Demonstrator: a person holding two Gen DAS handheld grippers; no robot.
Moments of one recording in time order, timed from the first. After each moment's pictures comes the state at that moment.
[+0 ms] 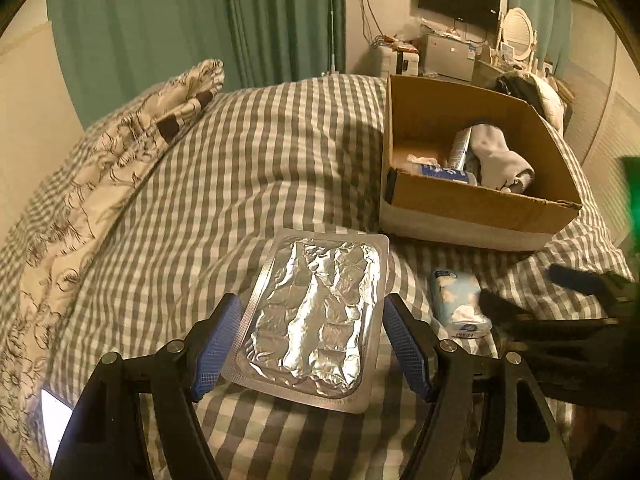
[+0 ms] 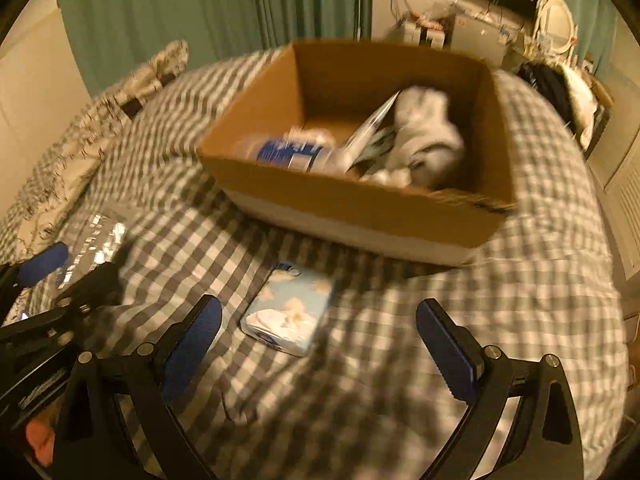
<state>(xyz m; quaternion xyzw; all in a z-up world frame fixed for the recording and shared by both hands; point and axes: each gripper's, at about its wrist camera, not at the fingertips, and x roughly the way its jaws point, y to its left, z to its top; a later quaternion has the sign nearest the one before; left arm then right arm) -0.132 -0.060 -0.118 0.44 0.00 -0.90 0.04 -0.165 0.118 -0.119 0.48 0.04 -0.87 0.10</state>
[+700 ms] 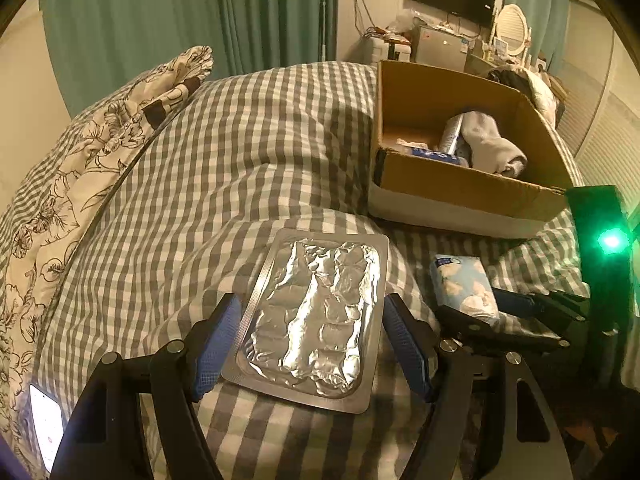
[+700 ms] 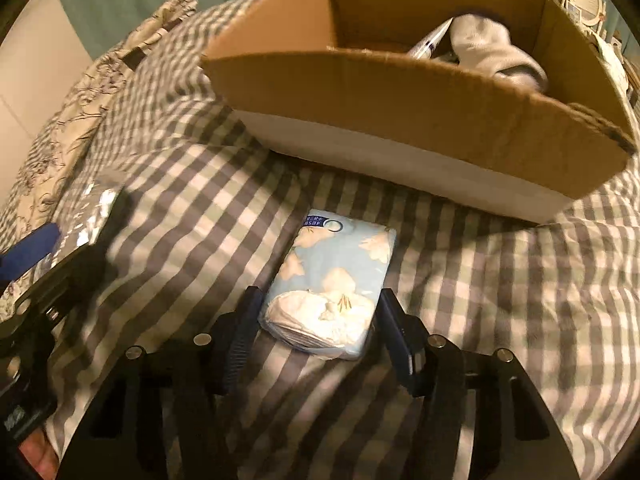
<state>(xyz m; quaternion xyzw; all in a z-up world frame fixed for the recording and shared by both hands) -0.129 -0.055 -0.124 0.45 0.01 -0.89 0.02 -0.169 0.103 -0.163 0.54 0.02 -0.83 0.14</state>
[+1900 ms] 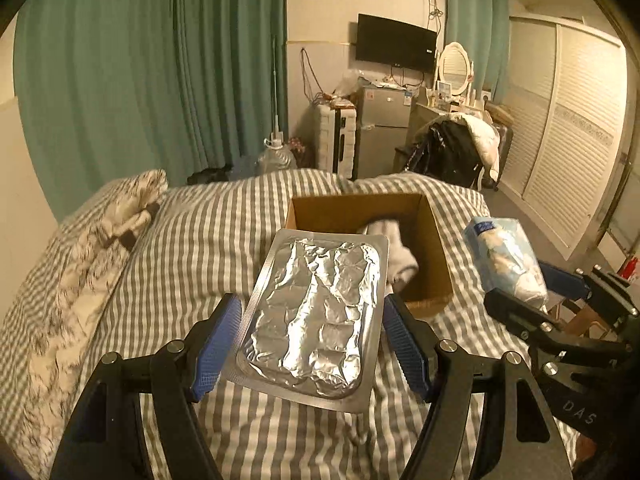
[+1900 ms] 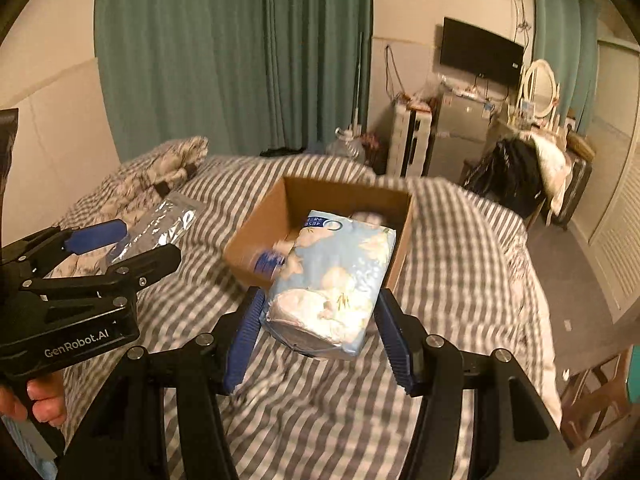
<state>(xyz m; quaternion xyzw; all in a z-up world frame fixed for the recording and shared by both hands) -0.132 0.010 0.018 0.34 -0.02 -0.94 -0.05 -0.102 0.177 0.033 0.34 0.05 -0.93 0.11</state>
